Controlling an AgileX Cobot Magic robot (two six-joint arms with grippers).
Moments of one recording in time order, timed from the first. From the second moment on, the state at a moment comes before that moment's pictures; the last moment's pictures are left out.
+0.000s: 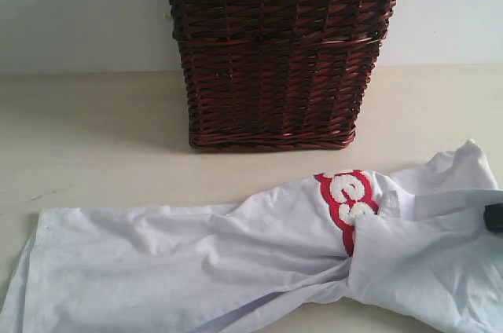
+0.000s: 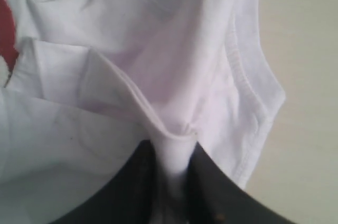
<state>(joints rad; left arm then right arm) 0.23 0.16 0.00 -1.13 0.19 1.07 -0.33 1.45 -0.48 1.08 0.49 -1.35</state>
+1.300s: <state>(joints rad) 0.23 0.16 0.00 -1.13 0.19 1.07 -0.33 1.72 -0.49 1.21 0.50 -1.34</state>
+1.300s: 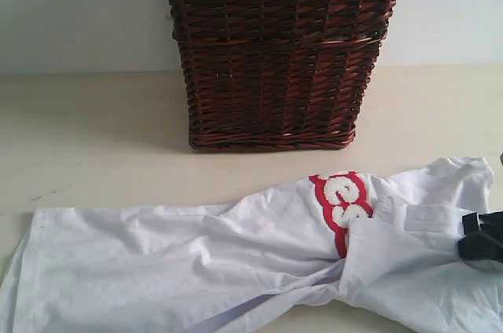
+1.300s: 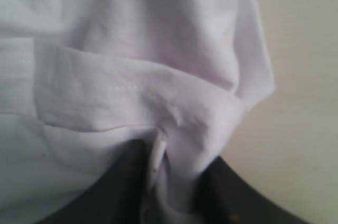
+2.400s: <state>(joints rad) 0.23 0.16 0.00 -1.13 0.19 1.07 -0.43 1.62 -0.48 1.40 0.50 -1.69</state>
